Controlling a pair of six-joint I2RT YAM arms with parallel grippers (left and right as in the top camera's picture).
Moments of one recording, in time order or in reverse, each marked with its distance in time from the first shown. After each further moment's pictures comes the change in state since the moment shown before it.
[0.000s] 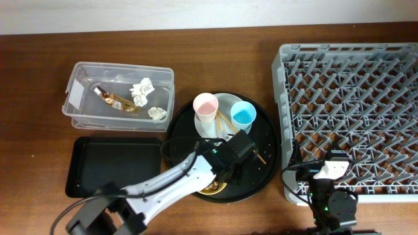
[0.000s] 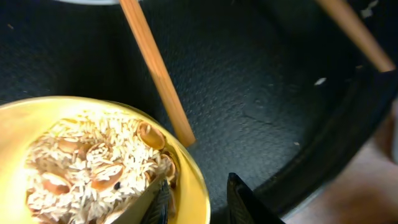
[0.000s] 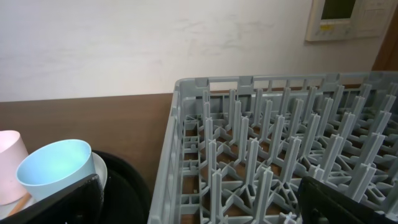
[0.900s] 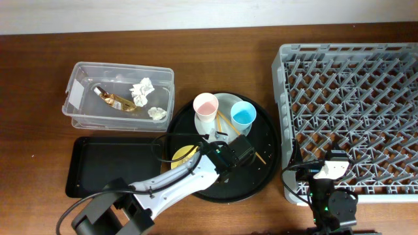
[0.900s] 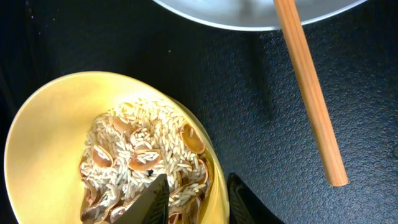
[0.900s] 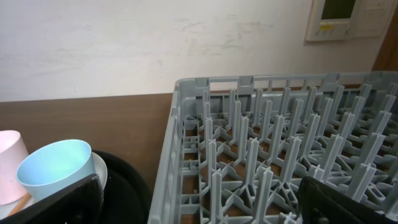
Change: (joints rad) left arm -0.006 0.029 0.000 -0.122 -0.328 0.006; right arm 0.000 0.000 0.000 0.000 0.000 0.001
